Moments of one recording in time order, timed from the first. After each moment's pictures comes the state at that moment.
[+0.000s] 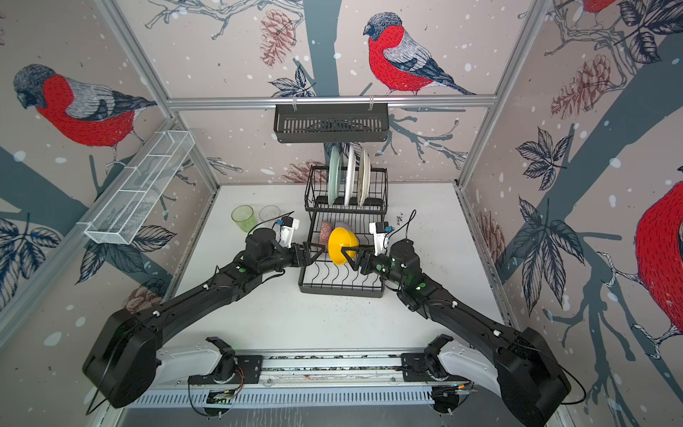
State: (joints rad) left arm -0.54 1.25 0.68 0.15 0.42 -0.66; right arm 0.63 1.07 0.51 0.37 -0.35 0.65
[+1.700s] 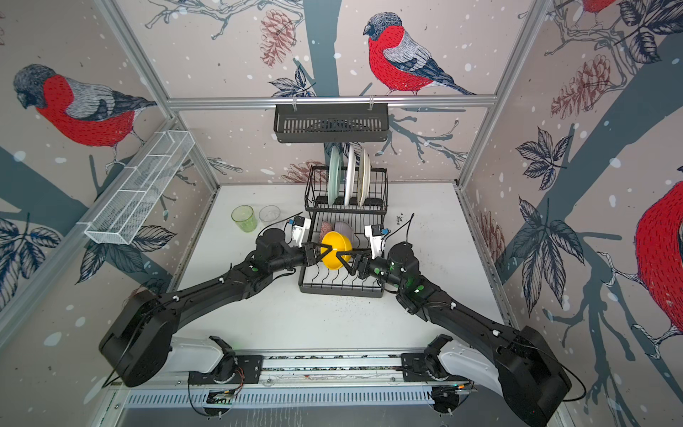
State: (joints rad) left arm -0.61 1.37 0.69 0.35 0.50 -0.75; right arm 0.66 1.07 0.49 0.43 -0.42 0.68
